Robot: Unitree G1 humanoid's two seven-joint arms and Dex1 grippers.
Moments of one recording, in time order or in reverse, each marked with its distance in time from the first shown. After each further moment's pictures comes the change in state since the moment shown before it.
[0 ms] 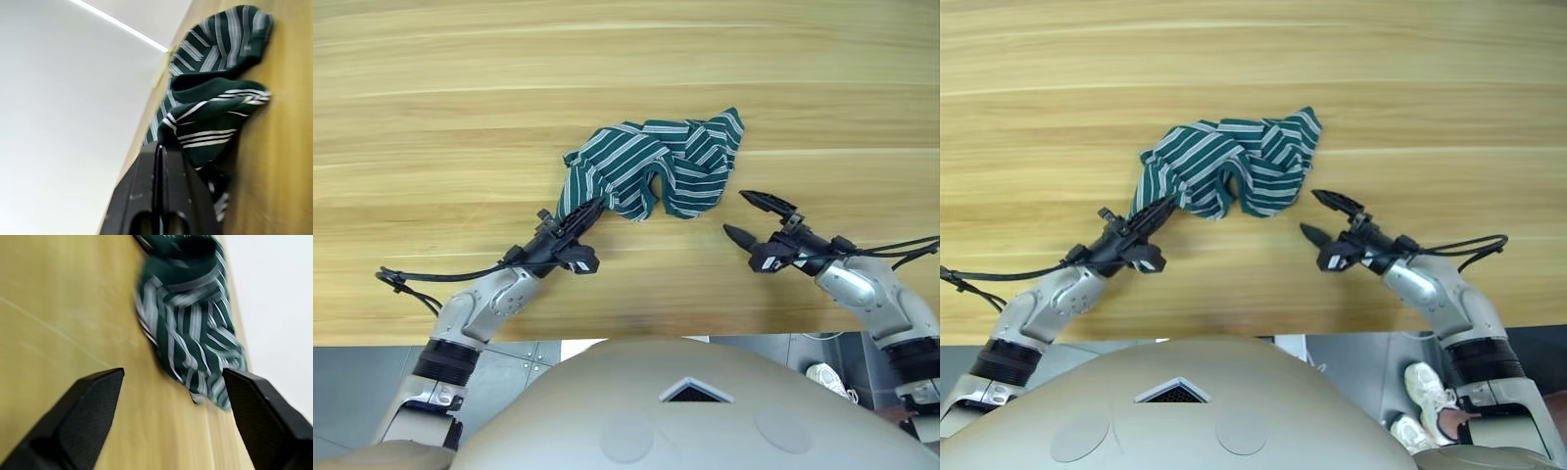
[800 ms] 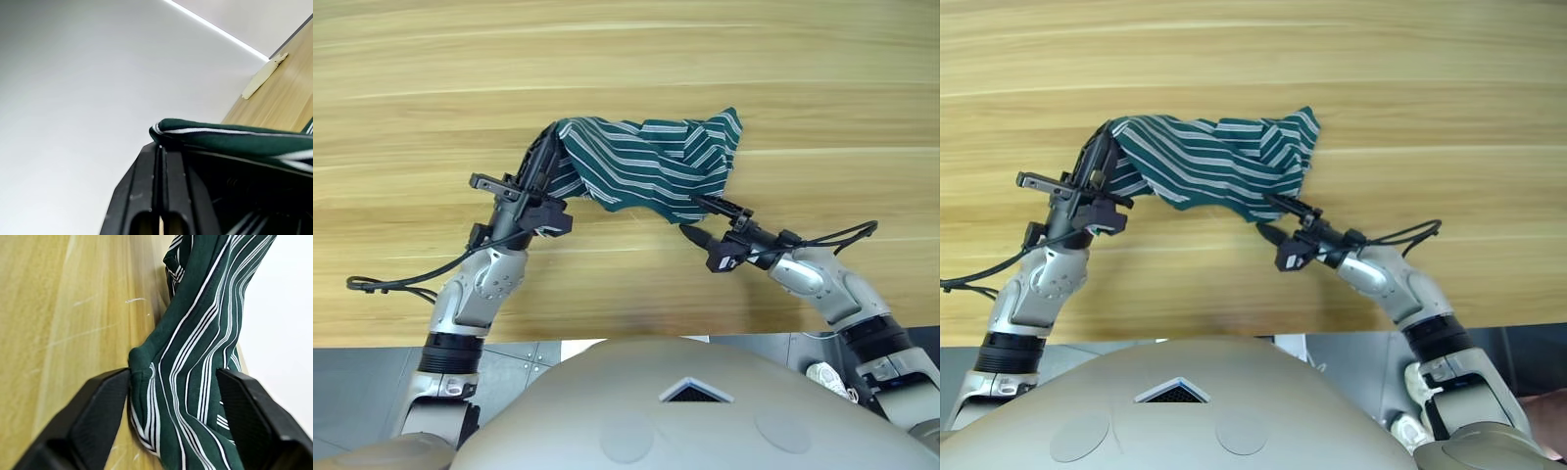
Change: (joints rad) left arm -0.033 -0.085 0.158 -0.099 -0.105 -0.031 0.146; right arm -0.162 0.134 0.193 0.101 -0.052 0.014 -0.105
